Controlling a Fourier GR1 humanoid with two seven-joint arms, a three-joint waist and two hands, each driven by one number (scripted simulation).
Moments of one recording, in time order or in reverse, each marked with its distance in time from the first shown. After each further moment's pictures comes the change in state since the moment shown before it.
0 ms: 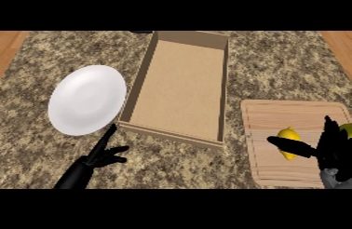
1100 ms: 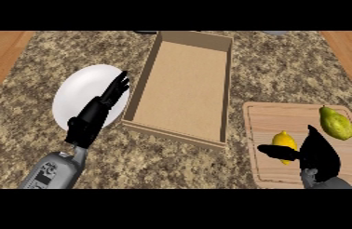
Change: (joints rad) left arm -0.413 -0.155 0.143 0.288 -0.003 -0.053 0.009; right arm 0.035 0.190 -0.088 0.014 0.192 0.133 0.089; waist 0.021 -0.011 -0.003
